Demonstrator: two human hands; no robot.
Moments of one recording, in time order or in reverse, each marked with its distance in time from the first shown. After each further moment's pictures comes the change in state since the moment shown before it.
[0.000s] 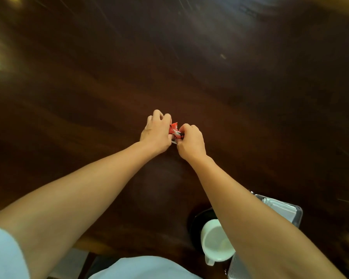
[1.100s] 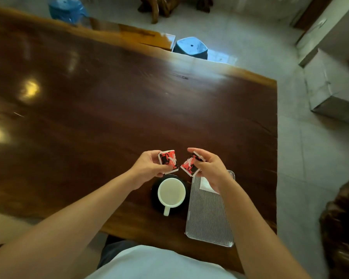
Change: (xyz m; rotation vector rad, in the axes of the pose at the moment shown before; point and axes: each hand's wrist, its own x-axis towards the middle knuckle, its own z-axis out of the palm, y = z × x) left_hand -0.293 0.109 0.045 -0.880 -0.158 0.126; right_hand -0.302 0.170 -0.129 0.837 0.018 -0.079
